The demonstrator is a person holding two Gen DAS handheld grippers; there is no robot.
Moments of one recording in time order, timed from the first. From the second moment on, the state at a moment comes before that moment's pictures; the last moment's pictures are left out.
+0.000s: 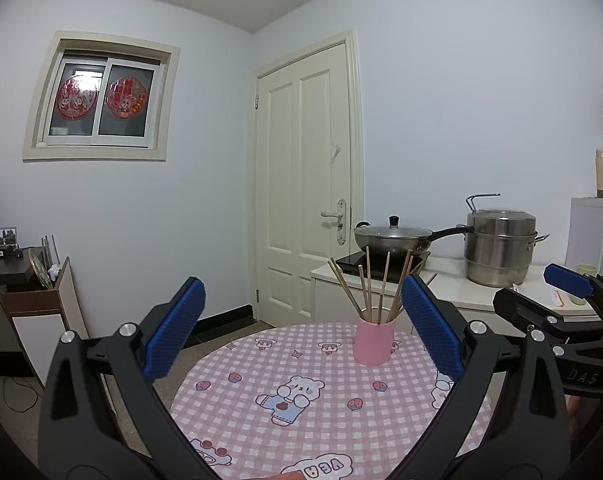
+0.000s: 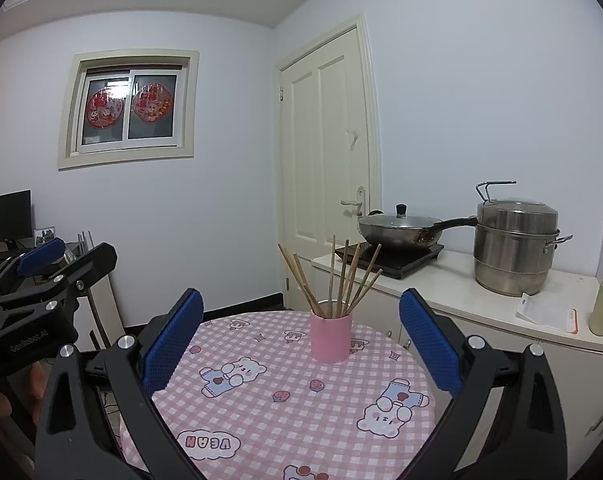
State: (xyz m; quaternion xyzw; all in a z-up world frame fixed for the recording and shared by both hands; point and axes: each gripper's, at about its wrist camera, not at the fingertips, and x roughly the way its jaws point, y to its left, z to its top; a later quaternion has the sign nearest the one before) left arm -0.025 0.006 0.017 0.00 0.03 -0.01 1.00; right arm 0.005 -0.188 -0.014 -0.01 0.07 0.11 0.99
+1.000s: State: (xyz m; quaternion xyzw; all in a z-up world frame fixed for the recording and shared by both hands) left arm -0.027 0.003 0.014 0.00 0.03 -0.01 1.00; right arm 0.003 -0.190 -0.014 0.00 0.08 0.11 0.99
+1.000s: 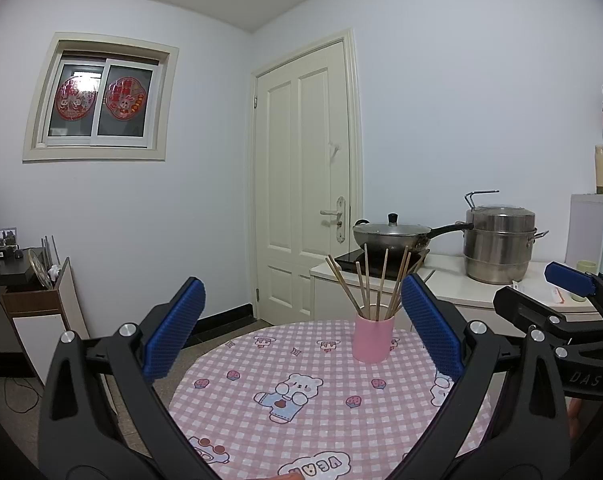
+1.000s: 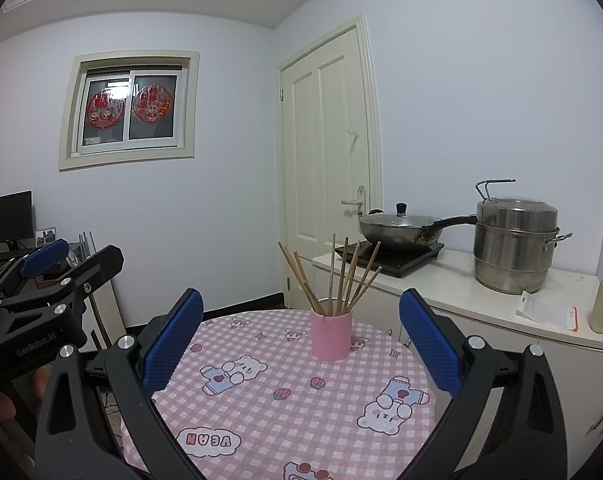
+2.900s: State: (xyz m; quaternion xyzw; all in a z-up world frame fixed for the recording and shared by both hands) left arm -0.021 0.006 0.011 0.01 0.03 0.00 1.00; right arm 0.008 -0.183 -0.020 0.00 0.09 0.12 0.99
